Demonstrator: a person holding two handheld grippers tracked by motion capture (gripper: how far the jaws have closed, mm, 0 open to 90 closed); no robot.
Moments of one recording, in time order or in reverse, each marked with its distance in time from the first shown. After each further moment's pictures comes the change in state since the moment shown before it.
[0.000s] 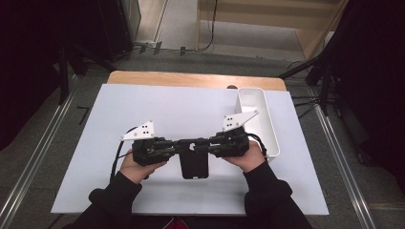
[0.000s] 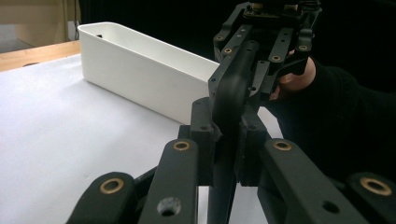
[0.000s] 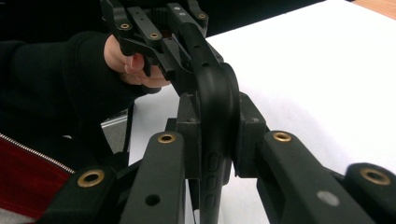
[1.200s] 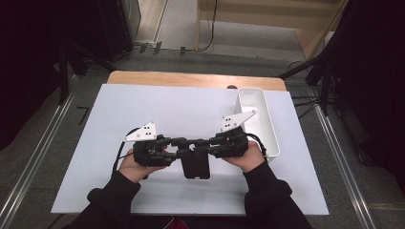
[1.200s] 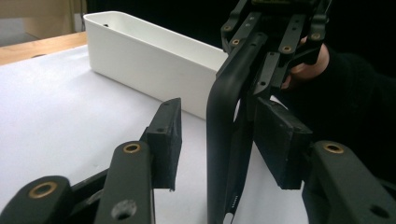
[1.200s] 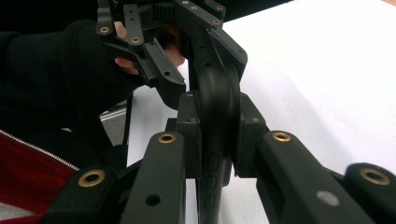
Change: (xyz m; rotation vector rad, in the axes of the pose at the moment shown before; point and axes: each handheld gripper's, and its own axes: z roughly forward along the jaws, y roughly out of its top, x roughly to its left) left arm 0.002 -0.004 0.003 0.033 0.020 0.012; right arm -0.002 -0.001 0.003 0.034 0.002 0.003
